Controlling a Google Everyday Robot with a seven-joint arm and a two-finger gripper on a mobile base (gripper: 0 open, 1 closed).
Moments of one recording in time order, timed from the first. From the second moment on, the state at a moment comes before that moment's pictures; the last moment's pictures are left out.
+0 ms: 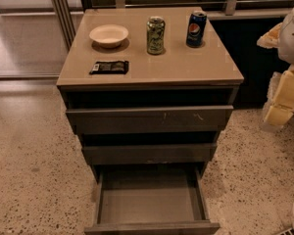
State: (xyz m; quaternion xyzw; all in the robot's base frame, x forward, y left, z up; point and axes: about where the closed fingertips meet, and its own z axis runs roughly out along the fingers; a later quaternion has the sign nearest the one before) arm 0.438 -0.217 0.977 -0.60 0.78 -0.03 0.16
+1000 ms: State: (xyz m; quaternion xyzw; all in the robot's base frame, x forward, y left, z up) arm 0.531 -0.219 0.977 -0.60 0.77 -0.05 0.21
